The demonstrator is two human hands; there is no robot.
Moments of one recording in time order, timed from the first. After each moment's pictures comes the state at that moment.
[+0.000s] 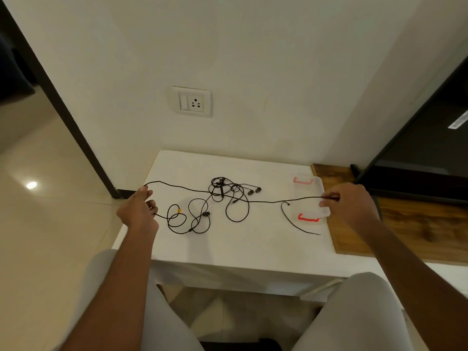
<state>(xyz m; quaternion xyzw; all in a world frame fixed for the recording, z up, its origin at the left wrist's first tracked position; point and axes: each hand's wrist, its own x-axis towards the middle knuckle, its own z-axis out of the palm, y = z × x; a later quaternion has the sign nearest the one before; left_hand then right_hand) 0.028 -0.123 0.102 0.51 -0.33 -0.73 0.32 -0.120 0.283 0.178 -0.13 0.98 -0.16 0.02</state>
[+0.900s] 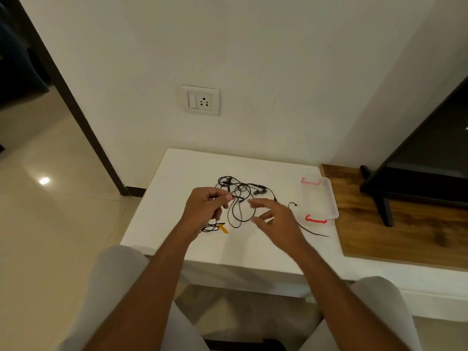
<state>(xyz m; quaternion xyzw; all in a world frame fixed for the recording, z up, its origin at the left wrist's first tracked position) 0.019 -0.035 0.137 0.18 -0.71 -0.68 0.08 -0.037 0.163 0.132 -0.25 0.85 -0.44 0.13</state>
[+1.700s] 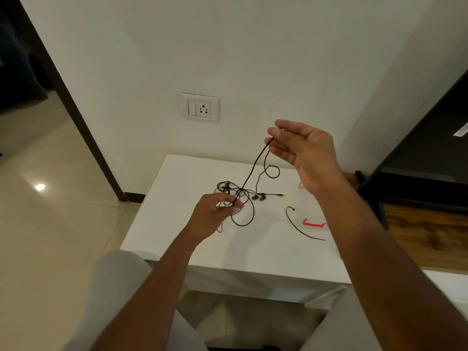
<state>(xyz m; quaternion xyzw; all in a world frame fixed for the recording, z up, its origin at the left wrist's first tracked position) 0.021 -0.025 0.137 0.08 -0.74 -0.67 0.08 -0.070 0.141 0.292 -0.12 0.62 -0.77 0.11</state>
